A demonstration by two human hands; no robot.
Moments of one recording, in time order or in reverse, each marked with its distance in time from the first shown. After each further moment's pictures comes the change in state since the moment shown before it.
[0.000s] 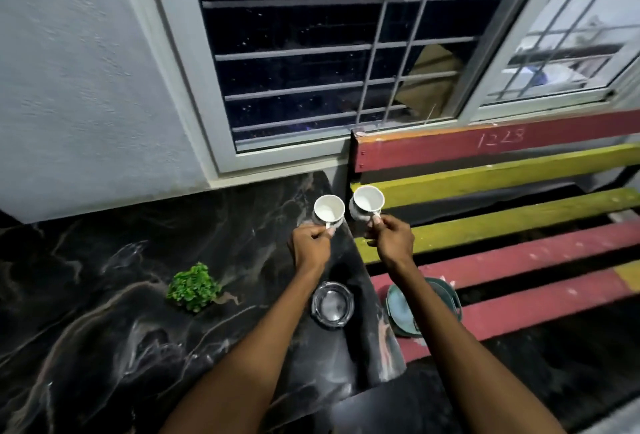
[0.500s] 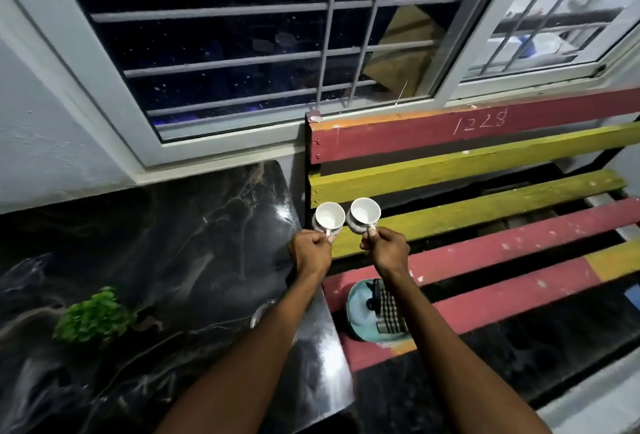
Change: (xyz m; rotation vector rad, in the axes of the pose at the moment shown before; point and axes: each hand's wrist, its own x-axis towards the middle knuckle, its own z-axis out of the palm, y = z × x) left_hand 0.014 -0.024 0.152 0.044 -0.091 -0.145; right_hand 0.105 0.079 -0.067 0.039 -0.014 0.178
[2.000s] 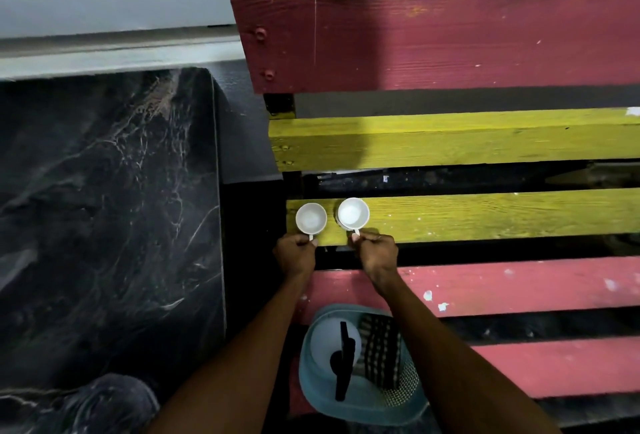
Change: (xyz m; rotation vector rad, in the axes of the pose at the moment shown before) left_hand 0.122 -0.206 0.200 0.135 0.188 -0.552; right_hand 0.258 0.229 0.037 -0.293 -0.157 0.305
